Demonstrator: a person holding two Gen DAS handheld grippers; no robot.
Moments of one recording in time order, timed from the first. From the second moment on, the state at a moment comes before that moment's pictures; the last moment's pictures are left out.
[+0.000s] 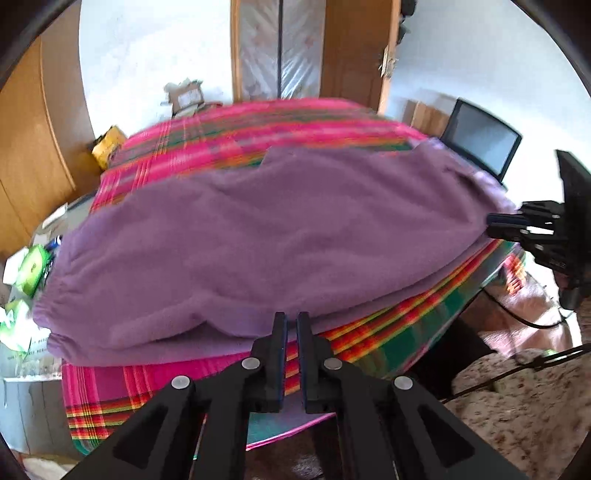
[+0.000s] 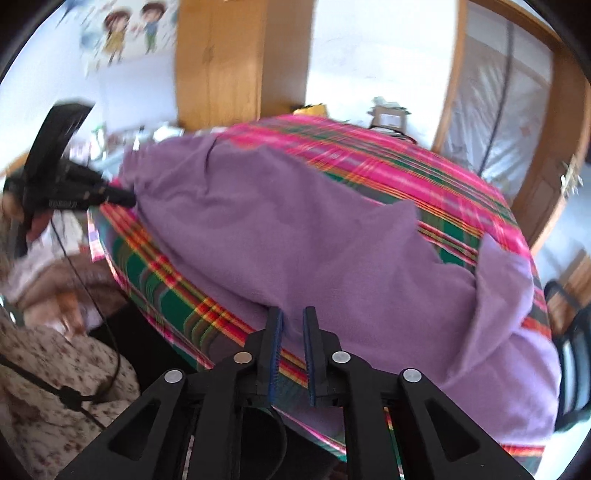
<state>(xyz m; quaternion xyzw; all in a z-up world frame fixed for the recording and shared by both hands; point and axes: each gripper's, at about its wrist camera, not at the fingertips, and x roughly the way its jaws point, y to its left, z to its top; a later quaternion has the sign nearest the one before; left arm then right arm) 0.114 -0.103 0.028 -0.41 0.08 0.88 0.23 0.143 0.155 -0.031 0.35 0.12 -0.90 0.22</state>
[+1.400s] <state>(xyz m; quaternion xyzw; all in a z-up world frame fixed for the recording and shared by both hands) 0.042 0.096 0.015 -0.46 0.09 0.80 0.39 0.001 0.260 -0.029 0.40 0.10 -0.91 0.00</state>
